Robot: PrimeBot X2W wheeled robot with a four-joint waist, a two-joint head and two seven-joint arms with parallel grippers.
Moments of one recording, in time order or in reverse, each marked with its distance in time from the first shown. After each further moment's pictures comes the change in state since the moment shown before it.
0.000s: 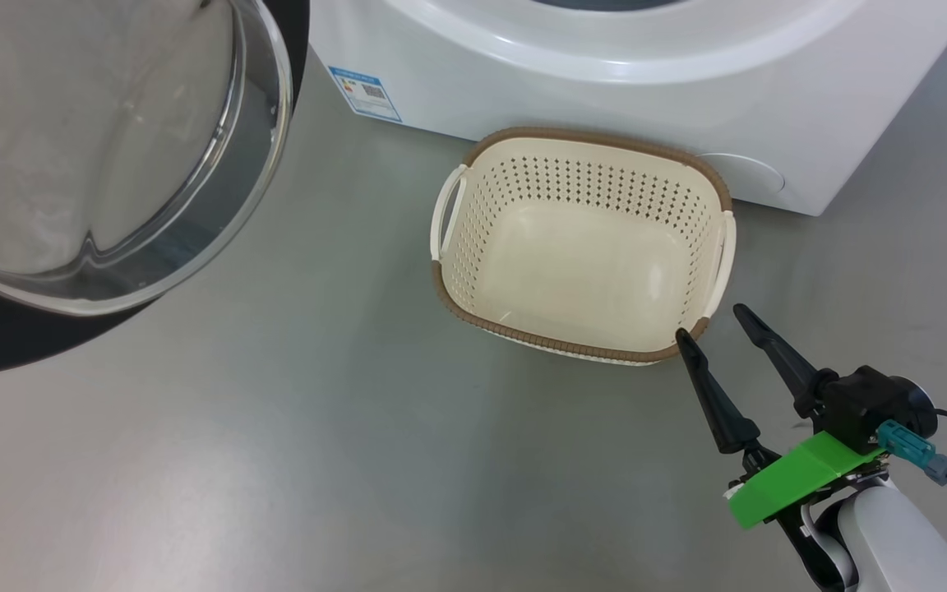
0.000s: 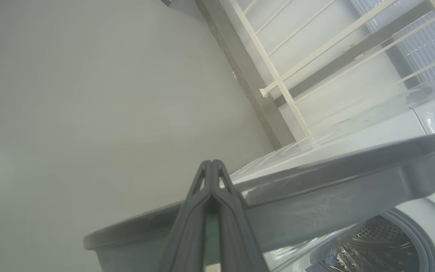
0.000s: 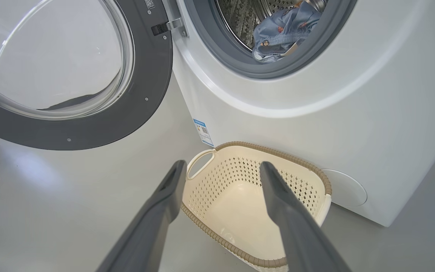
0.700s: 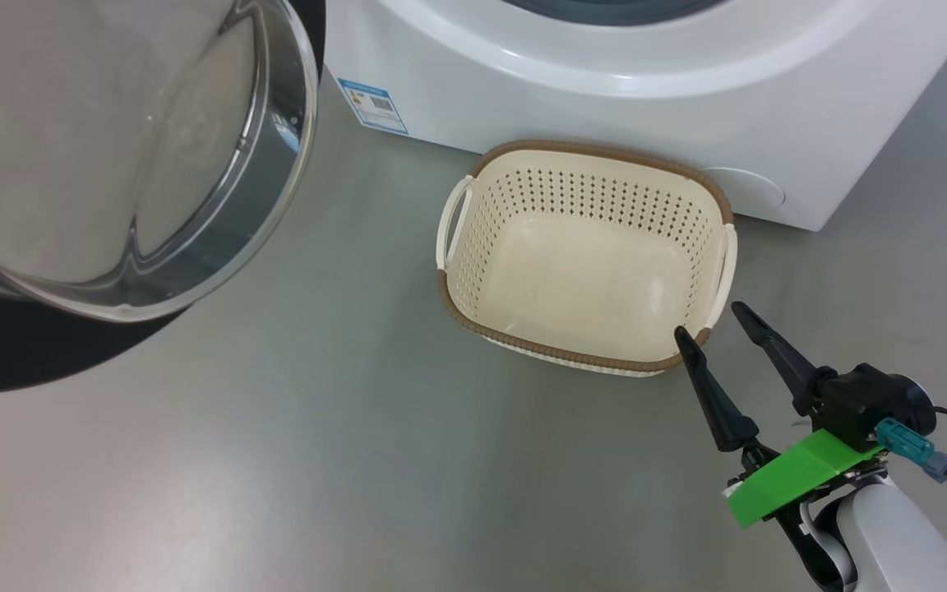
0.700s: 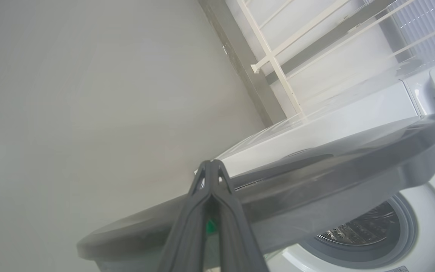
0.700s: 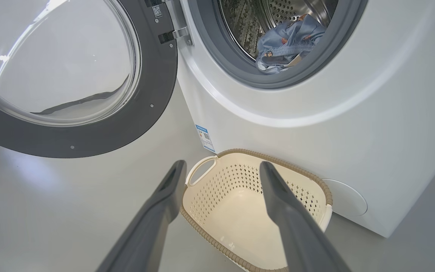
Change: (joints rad) left arm 0.040 -0.004 -0.021 -0.081 -0.034 0.006 0.125; right arm -0.007 0.001 0.003 0.003 0.000 0.000 0.000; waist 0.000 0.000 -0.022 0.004
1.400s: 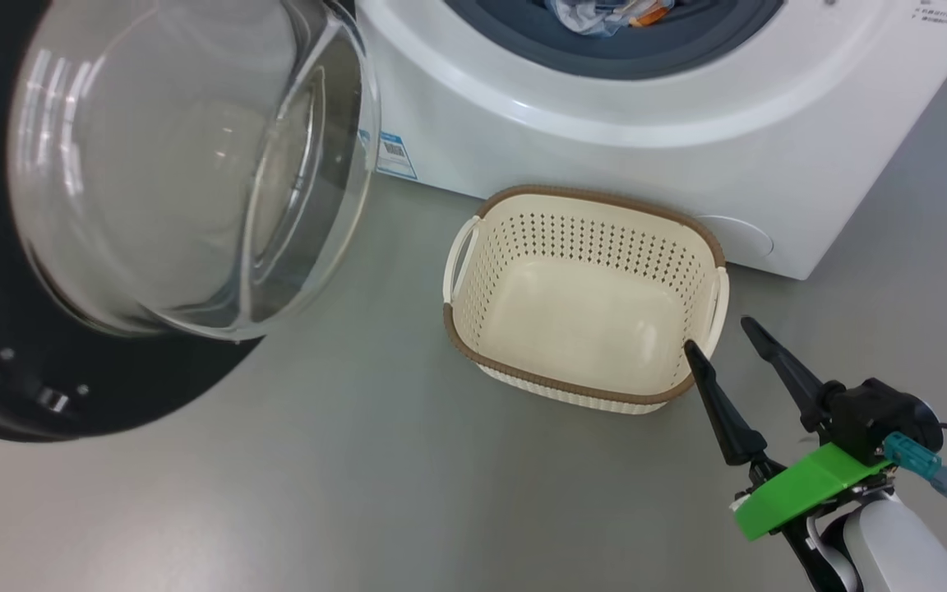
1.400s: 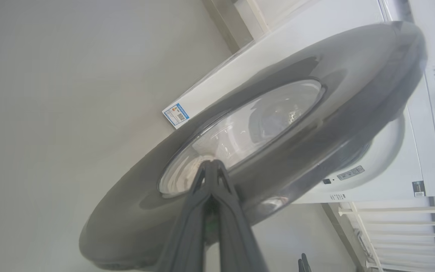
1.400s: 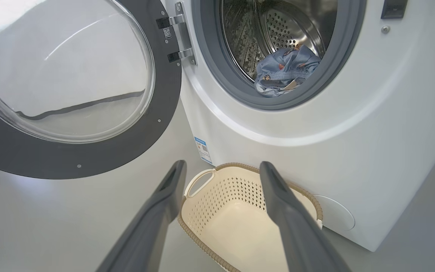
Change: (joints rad) left arm 0.140 -0.005 -0.021 -0.242 -0.068 0.000 0.246; right arm 0.025 0.005 -0.022 0.000 0.003 0.000 0.000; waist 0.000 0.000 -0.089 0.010
